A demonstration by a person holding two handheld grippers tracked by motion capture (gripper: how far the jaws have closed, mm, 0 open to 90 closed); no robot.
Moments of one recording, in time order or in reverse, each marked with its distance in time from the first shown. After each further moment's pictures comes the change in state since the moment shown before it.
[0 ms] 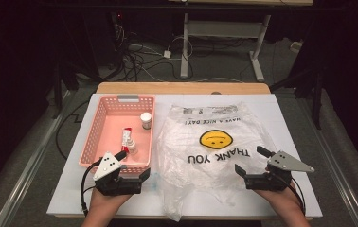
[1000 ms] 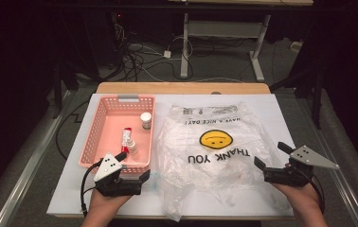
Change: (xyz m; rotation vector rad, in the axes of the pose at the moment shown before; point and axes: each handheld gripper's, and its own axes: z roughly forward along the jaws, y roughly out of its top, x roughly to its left) left arm 0.000 -0.003 0.001 0.011 -0.001 0.000; right arm -0.039 0.003 -0.027 0.000 -0.119 0.054
